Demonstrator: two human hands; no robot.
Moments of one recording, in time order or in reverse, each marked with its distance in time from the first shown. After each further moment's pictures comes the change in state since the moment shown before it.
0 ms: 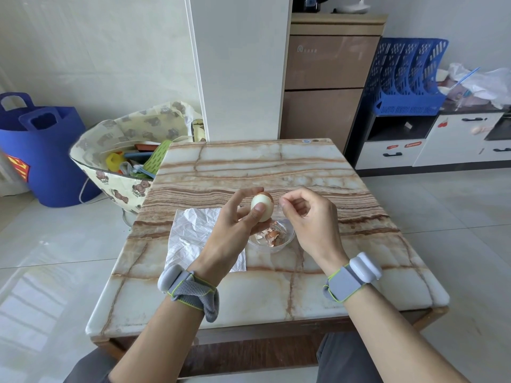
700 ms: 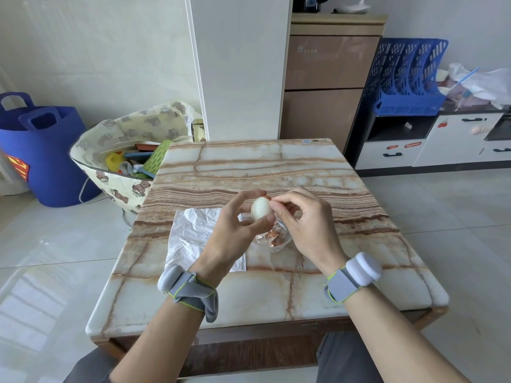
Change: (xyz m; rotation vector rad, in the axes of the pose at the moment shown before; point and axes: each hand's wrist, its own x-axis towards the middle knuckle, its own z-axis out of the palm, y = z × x) left_hand -0.005 0.002 0.001 0.095 -0.002 0.039; right_hand -0.002 -0.011 -0.001 -0.101 -0.062 -0.240
